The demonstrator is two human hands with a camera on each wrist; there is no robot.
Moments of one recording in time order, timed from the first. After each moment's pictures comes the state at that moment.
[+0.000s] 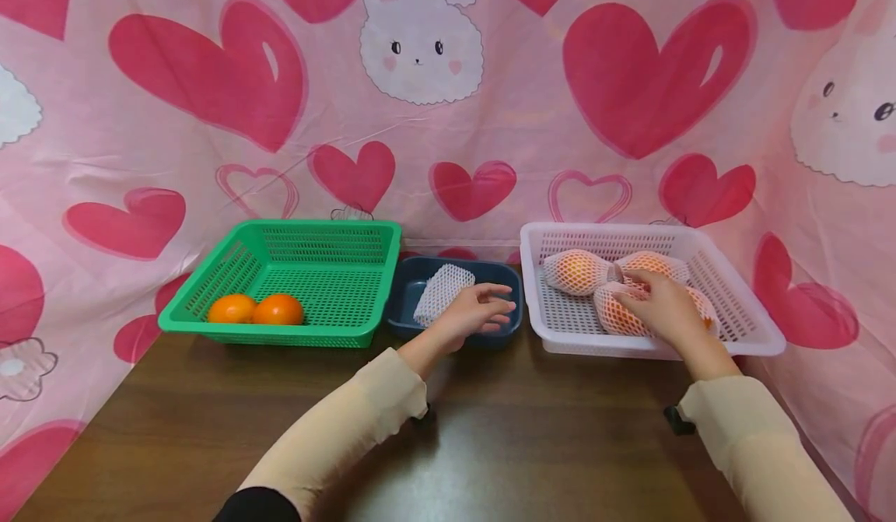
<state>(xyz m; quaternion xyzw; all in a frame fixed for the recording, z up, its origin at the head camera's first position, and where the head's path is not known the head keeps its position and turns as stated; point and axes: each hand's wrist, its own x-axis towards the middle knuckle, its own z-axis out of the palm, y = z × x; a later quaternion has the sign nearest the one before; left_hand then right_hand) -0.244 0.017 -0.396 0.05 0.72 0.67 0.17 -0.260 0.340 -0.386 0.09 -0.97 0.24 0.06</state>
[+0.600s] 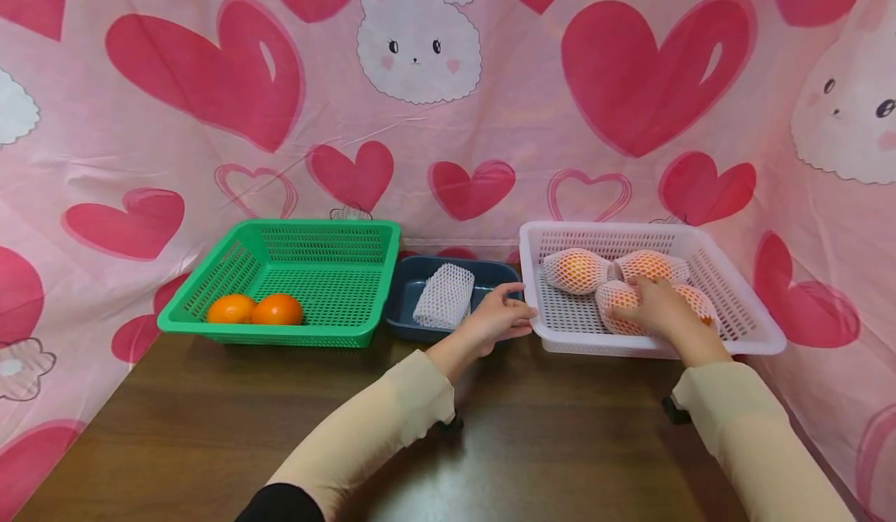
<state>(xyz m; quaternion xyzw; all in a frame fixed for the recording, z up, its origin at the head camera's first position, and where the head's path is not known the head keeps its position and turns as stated) -0.241 0.061 -0.399 -0.01 0.64 0.75 0.17 -0.275 0.347 -0.388 0.10 -0.98 0.18 -0.05</state>
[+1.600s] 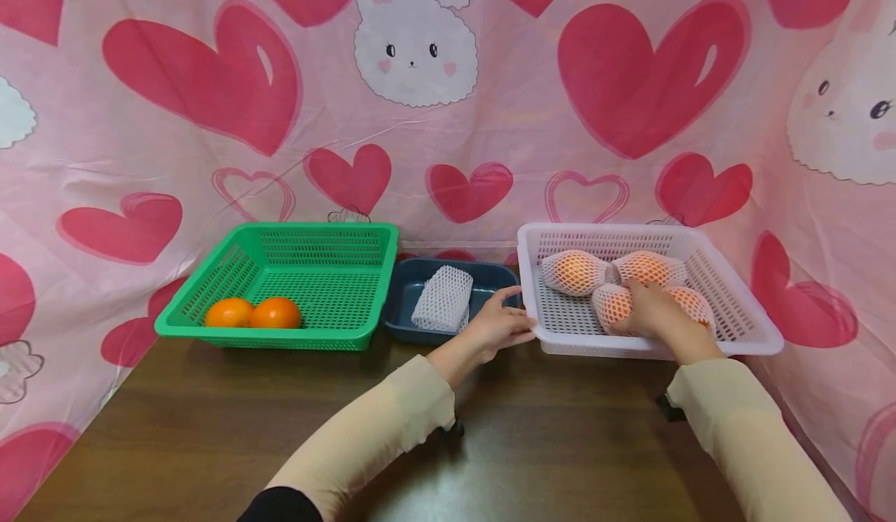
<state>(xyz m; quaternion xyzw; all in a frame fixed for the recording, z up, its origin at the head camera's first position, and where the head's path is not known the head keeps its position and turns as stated) -0.241 0.065 -0.407 -0.03 0.62 0.76 0.19 -0.277 0.341 -0.391 0.11 -0.98 0.15 -0.07</state>
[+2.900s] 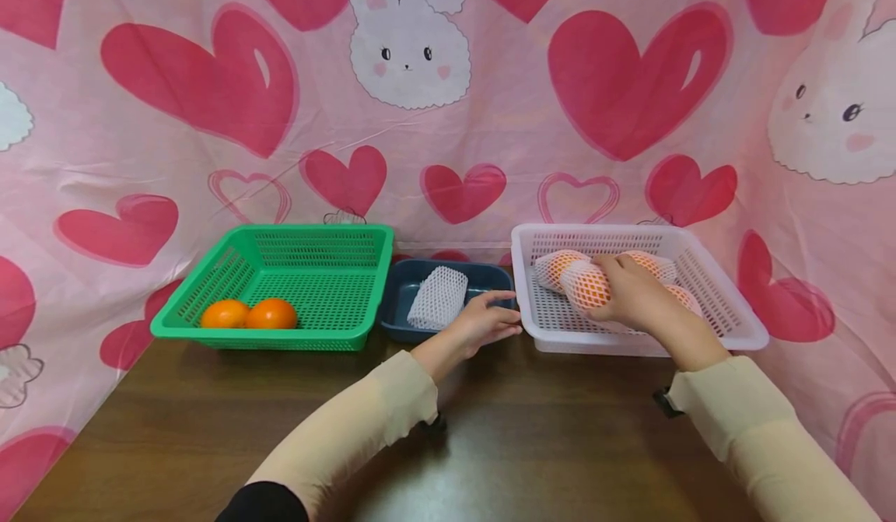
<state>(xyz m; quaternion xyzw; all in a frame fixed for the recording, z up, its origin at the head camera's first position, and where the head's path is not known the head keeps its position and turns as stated) -0.242 0.046 -0.407 -0.01 0.61 0.77 0.21 -0.246 0.301 -0.338 0.20 -0.97 0.15 0.04</state>
